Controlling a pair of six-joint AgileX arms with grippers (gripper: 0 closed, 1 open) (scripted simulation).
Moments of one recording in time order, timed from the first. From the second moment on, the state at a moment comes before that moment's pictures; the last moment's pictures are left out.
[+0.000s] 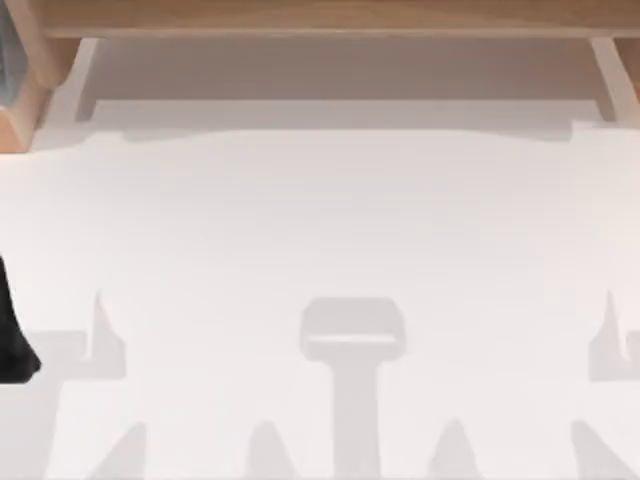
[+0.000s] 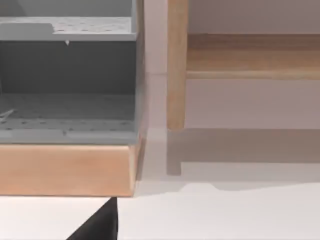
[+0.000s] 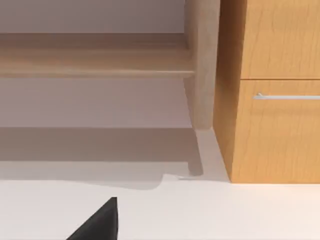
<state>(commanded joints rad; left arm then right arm) 0.00 0.00 0.00 0.00 0.00 0.00 0.00 0.00 0.00 0.00 0.00 0.00</state>
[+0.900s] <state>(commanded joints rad) 0.00 0.00 0.00 0.00 0.00 0.00 -0.24 0.82 0.50 0.54 -0.09 -0.67</state>
